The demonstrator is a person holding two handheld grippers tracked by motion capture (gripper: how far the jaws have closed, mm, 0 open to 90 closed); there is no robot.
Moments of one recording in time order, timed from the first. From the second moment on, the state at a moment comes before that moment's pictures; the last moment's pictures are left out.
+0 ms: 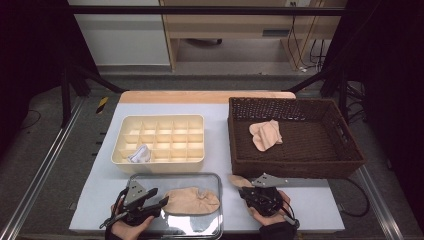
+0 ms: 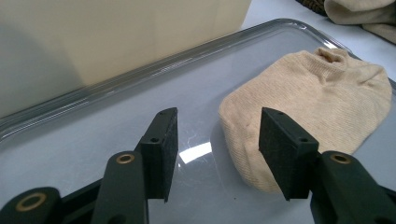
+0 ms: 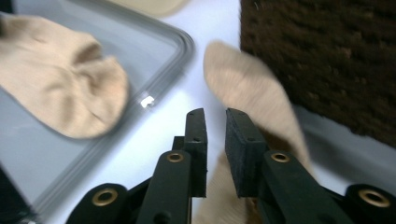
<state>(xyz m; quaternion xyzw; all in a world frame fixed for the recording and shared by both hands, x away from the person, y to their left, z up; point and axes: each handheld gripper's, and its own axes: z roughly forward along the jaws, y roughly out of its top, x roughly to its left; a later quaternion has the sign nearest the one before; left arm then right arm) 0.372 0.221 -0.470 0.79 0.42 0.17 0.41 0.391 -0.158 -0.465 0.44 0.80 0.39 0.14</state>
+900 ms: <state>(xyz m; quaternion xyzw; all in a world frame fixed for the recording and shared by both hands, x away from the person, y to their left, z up) 0.371 0.221 -0.470 0.79 0.43 0.17 0.41 0.377 -0.173 -0.467 0.41 0.82 0.38 0.08</state>
